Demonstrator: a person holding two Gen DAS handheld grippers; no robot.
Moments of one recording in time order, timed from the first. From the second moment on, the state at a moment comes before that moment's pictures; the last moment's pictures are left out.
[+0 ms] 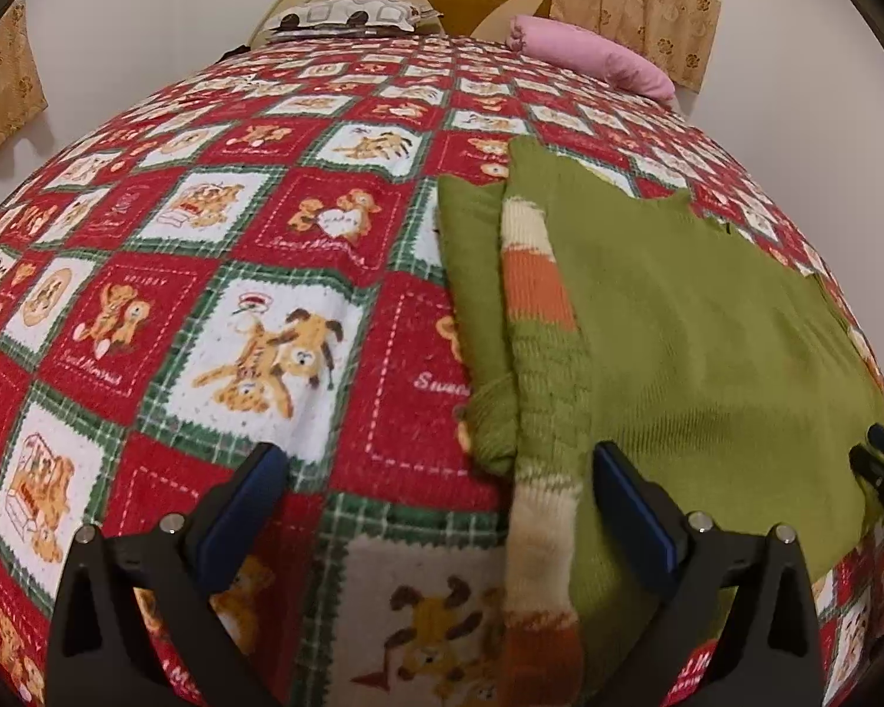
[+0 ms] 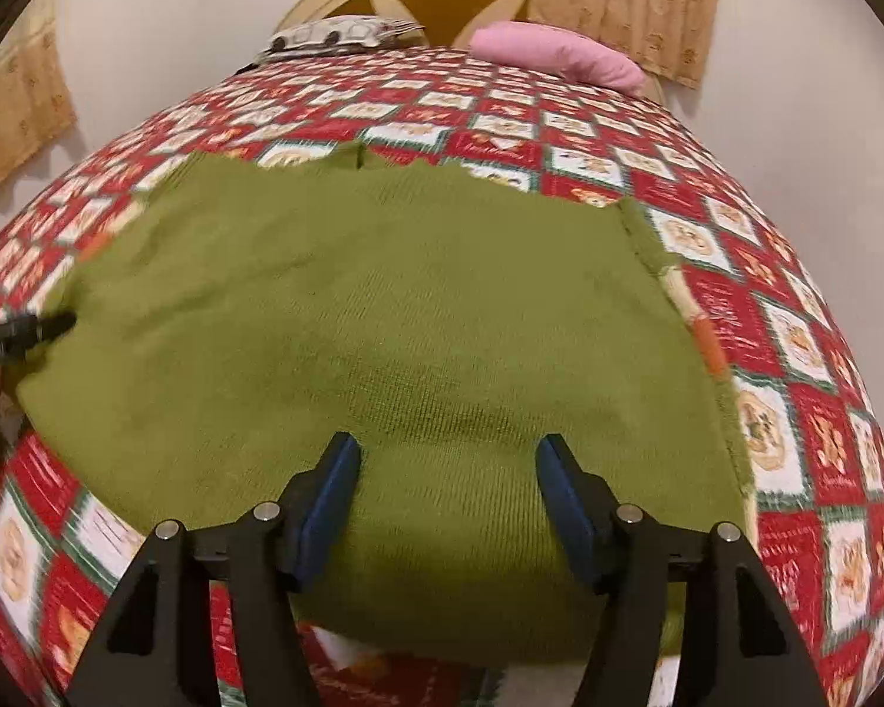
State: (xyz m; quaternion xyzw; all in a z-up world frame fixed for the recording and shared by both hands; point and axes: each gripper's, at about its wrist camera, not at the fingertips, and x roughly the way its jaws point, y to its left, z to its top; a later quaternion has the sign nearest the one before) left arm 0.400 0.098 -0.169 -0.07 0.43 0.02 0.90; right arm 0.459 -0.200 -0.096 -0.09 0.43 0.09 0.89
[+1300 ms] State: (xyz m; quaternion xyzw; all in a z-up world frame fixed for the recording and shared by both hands) left arm 0.365 0.132 -0.135 -0.08 0.40 -0.02 0.91; right arm 0.371 -0.072 -0.095 -0.17 0.37 0.25 0.88
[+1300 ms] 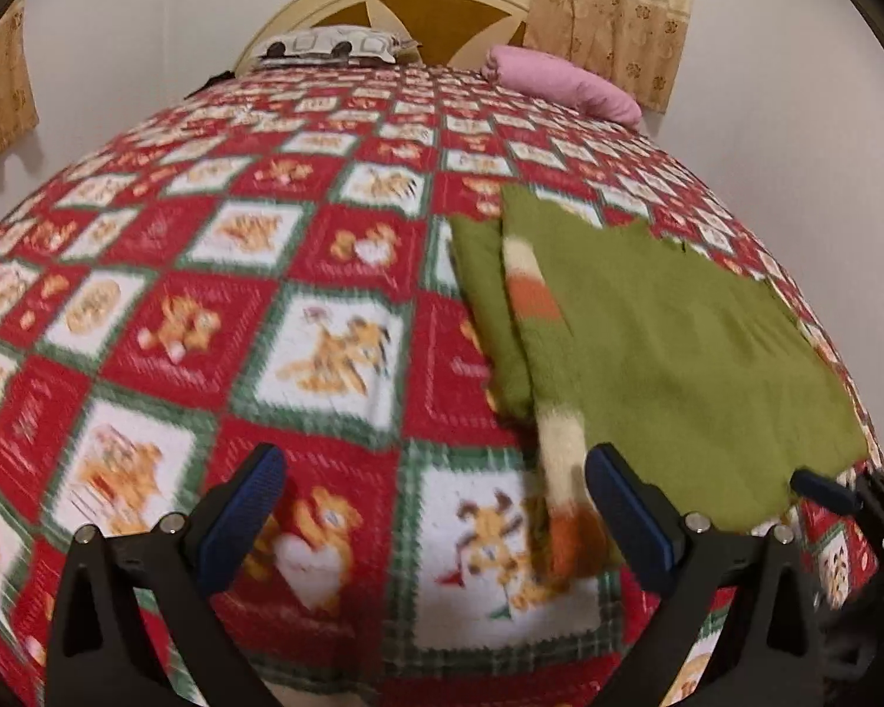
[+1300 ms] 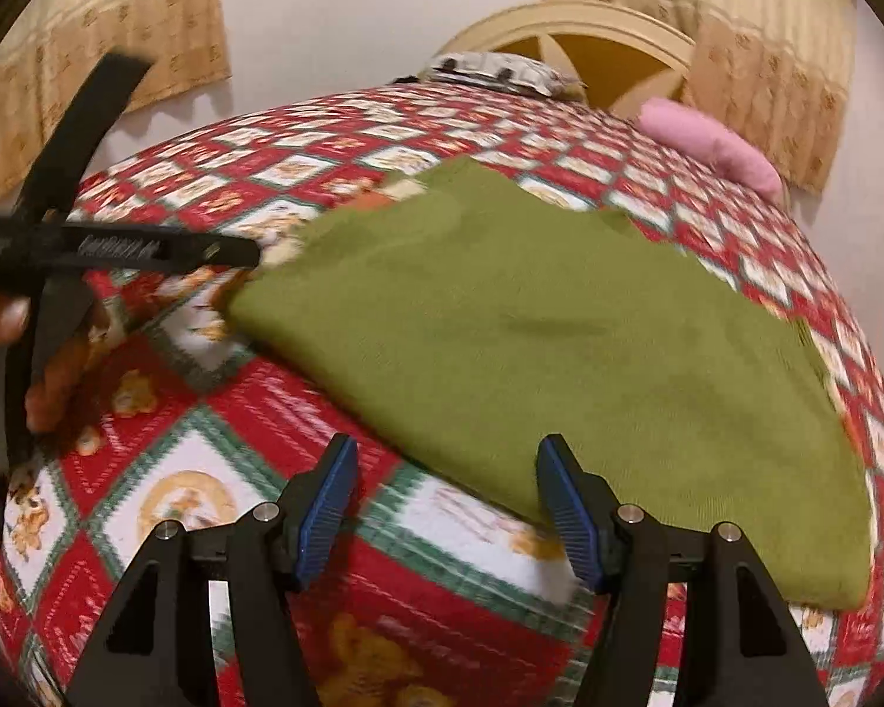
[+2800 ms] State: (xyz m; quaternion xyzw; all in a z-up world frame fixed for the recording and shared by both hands) left arm 0.514 0.115 -0.118 -0.17 0.44 -0.13 0.87; right arm 0.377 -0.001 -0.071 -0.20 0.29 0.27 0.89
